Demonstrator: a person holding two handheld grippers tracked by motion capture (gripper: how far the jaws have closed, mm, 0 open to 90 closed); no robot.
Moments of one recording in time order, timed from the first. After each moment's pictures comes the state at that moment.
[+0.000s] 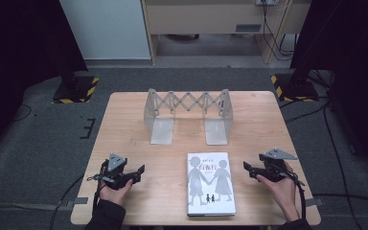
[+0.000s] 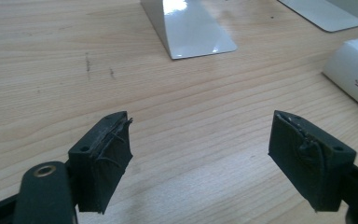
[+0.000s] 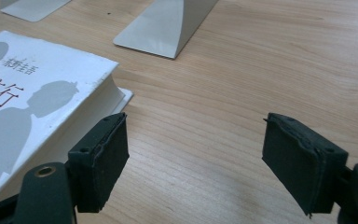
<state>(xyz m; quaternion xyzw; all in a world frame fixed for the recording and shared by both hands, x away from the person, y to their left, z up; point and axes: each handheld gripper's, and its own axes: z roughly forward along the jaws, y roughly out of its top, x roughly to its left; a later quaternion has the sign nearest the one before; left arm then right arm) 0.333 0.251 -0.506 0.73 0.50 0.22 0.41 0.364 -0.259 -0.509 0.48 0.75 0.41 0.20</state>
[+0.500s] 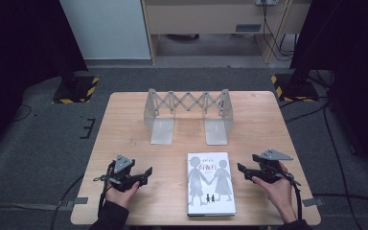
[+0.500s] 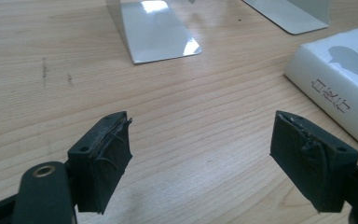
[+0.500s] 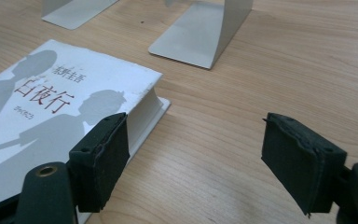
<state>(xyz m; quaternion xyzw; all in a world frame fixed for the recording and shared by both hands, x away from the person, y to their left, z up) 0.328 0.229 -0.504 0.73 0.49 0.20 0.43 0.359 -0.243 -0.503 0.46 0.76 0.43 0.18</state>
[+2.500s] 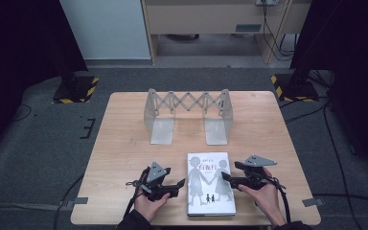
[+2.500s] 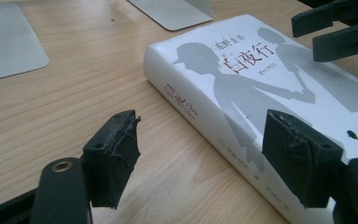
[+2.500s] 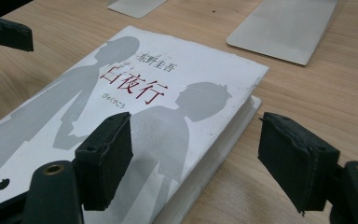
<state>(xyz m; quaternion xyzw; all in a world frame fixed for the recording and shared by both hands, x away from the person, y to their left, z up) 0.310 0.137 -0.506 0.78 0.40 0.13 0.46 0.344 -0.199 -0.511 0.41 0.78 0.46 0.12</state>
